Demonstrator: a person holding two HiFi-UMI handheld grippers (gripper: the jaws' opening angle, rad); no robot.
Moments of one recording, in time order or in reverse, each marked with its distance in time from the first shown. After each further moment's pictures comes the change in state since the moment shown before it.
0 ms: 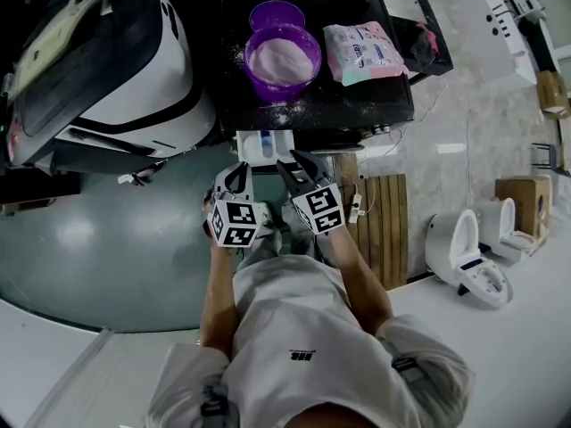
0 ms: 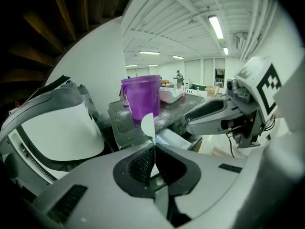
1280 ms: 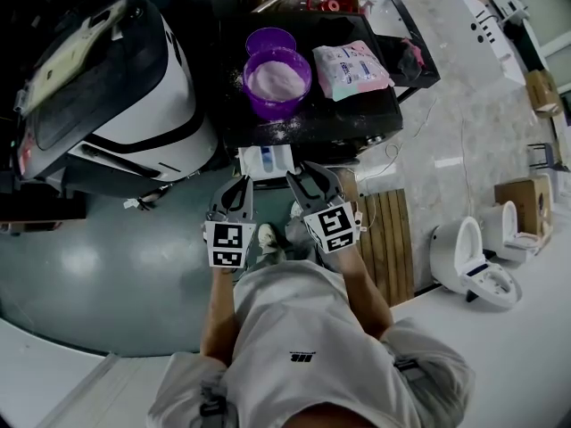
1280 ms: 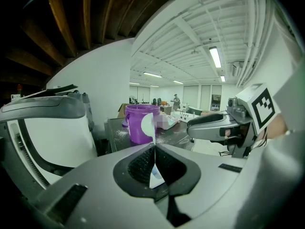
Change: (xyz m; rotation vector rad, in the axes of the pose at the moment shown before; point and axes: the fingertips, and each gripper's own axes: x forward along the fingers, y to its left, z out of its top) left arm -0.065 0.004 0.056 -0.113 -0.261 -0.073; right arm -0.063 0.007 0.062 -0.062 -0.144 -0.092
